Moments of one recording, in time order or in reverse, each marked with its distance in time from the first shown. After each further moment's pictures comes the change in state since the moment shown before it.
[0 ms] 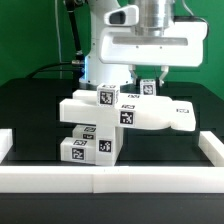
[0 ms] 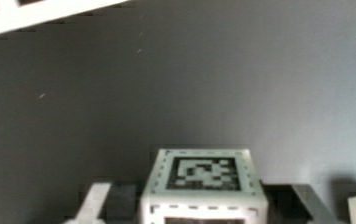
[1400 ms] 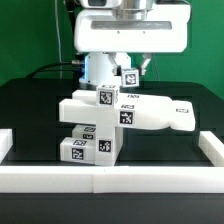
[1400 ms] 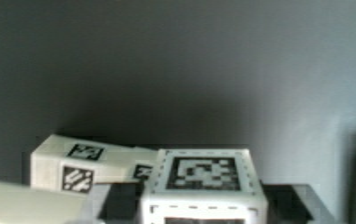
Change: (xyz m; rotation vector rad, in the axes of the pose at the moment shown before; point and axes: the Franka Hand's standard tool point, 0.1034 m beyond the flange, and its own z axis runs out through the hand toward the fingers) arm 0.050 0.039 -0.032 -0.022 0.012 -0.247
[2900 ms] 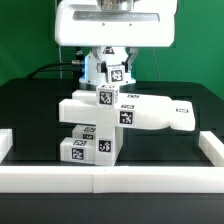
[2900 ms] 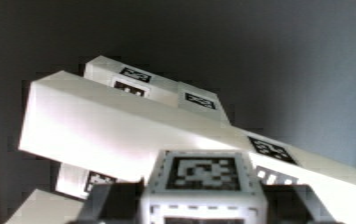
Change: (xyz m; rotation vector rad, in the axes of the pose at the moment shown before) arm 0.034 0.023 -0.012 -0.028 0.023 -0.127
